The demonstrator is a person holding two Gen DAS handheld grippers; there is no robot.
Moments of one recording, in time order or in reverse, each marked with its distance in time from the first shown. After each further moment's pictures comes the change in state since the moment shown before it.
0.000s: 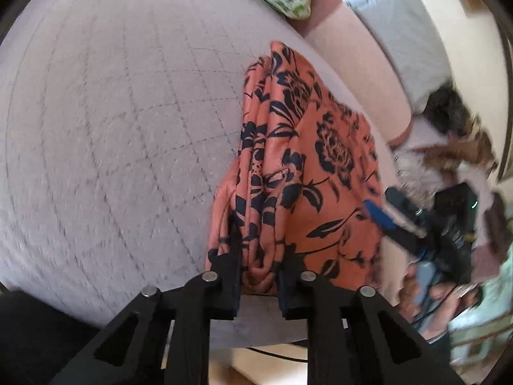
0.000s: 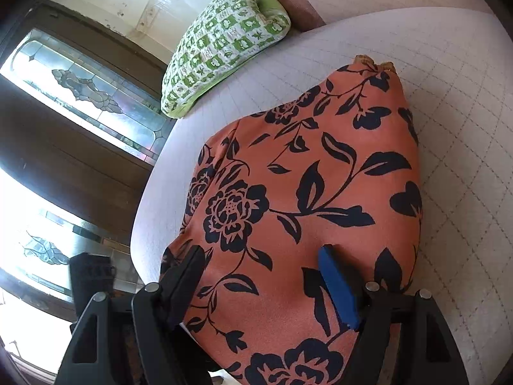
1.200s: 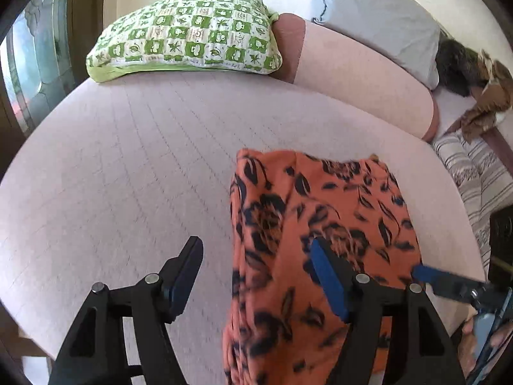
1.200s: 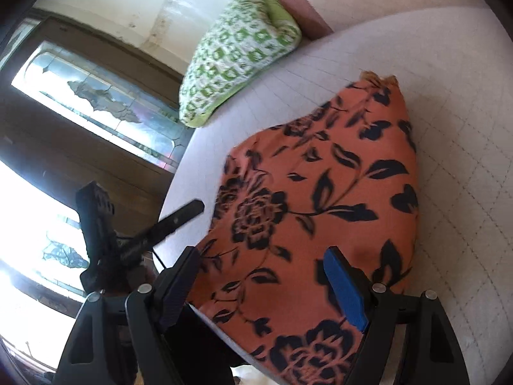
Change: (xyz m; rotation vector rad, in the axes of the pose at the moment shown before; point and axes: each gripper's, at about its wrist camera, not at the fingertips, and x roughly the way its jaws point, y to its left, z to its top) left arm 0.004 -0.090 0.056 0.375 -0.216 0.368; right arm -0.020 0.013 0.003 0.011 -0.017 0.072
